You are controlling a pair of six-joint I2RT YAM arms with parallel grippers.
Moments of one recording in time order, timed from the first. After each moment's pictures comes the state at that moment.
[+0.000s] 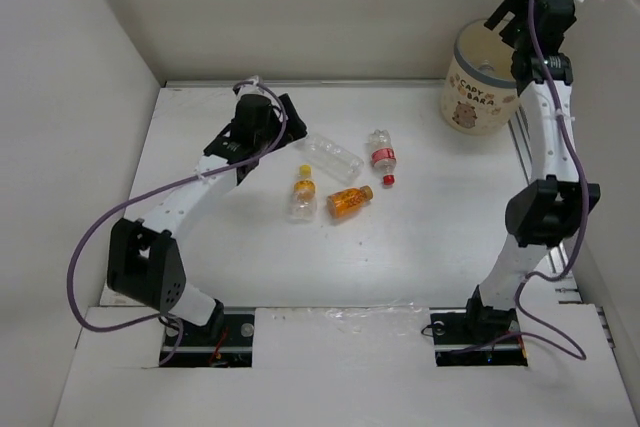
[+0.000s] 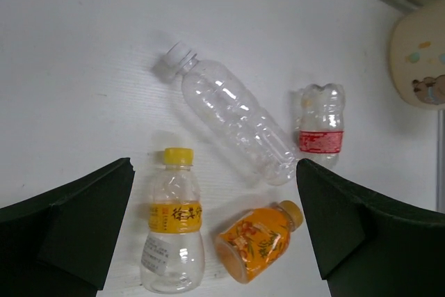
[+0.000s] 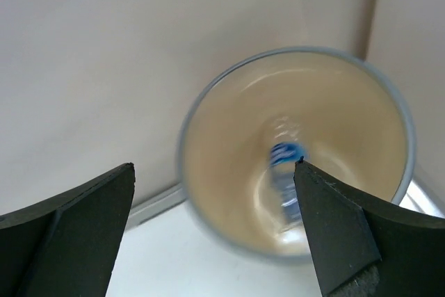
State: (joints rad) left arm -0.41 1.45 1.20 -0.25 -0.12 -0.67; right arm -0.12 1.94 2.15 -0.35 0.22 0.38
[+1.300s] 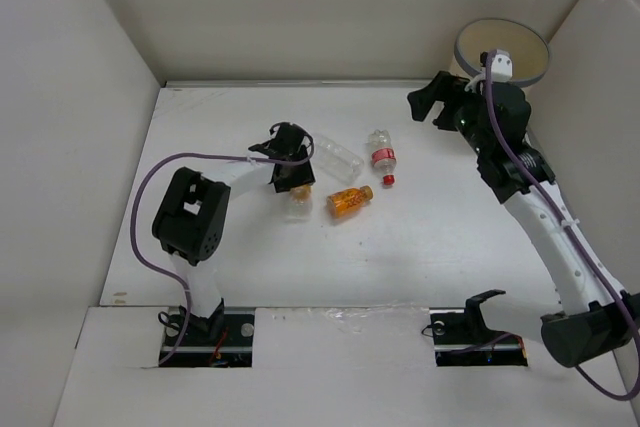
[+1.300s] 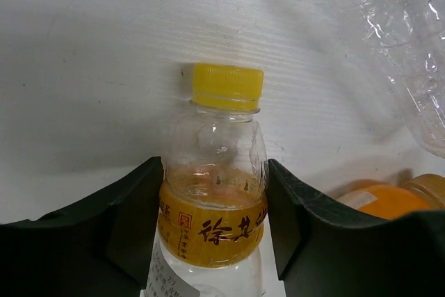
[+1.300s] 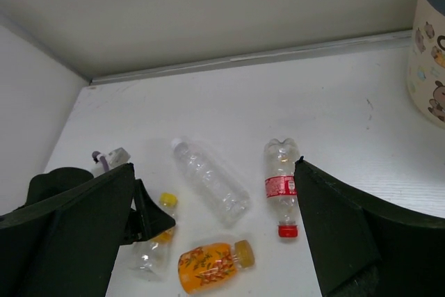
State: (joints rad) left arm -0.48 1.84 1.20 -0.38 -0.07 -0.68; right arm 0.31 1.18 1.29 -0.25 0.07 0.41
